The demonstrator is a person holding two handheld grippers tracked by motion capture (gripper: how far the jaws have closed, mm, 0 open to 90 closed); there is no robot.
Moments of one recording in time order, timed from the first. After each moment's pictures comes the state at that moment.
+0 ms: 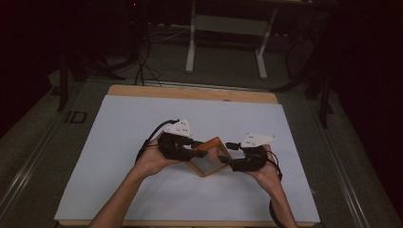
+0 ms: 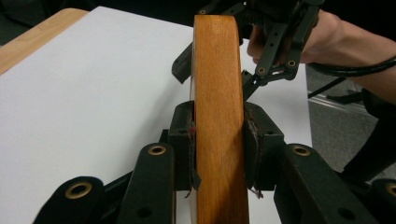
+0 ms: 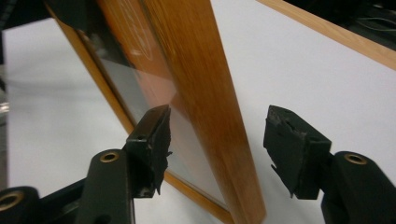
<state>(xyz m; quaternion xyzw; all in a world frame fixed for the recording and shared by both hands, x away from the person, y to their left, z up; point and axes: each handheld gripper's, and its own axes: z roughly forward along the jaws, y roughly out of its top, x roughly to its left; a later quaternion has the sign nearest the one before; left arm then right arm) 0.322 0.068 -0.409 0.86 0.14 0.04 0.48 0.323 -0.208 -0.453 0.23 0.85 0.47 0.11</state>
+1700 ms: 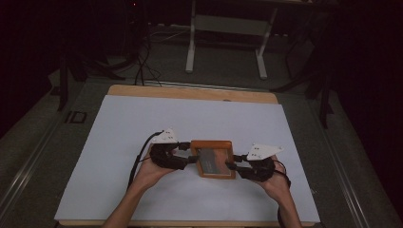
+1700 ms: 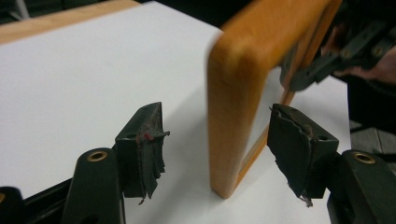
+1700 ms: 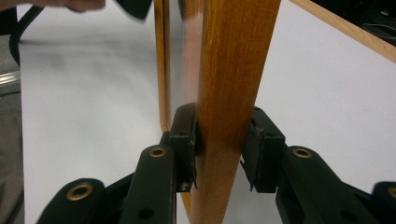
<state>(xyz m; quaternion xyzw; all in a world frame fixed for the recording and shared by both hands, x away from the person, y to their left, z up) 0.319 0.089 -0.474 0.81 0.26 0.05 0.53 0.300 -0.227 -0.461 0.19 0.86 0.45 0.13</state>
